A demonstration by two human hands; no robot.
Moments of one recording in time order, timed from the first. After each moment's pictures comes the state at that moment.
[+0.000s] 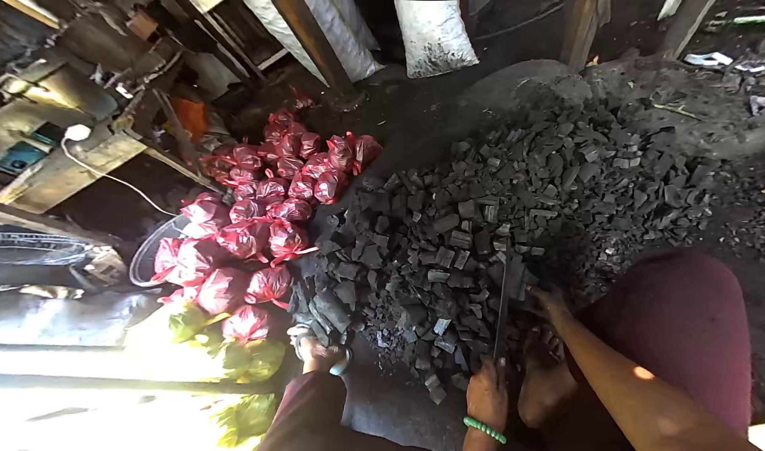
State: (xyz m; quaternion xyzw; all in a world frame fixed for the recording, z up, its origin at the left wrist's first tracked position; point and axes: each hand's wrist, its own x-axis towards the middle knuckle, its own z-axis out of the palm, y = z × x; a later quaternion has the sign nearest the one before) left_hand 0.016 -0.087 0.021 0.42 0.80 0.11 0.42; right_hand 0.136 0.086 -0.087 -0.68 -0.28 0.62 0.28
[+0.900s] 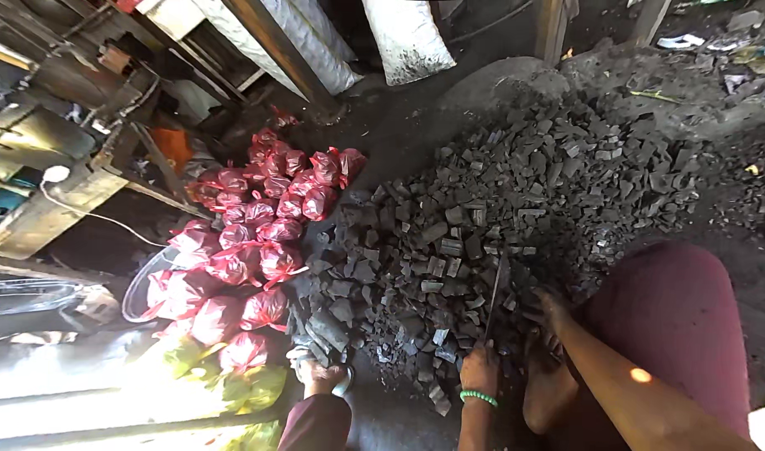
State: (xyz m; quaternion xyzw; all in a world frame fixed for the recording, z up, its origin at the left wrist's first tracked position) left_hand -0.001 -0.037 -0.001 0.40 0.81 -0.01 0.42; right_hand 0.138 0.087 -0.091 -0.66 -0.14 0.68 0.30
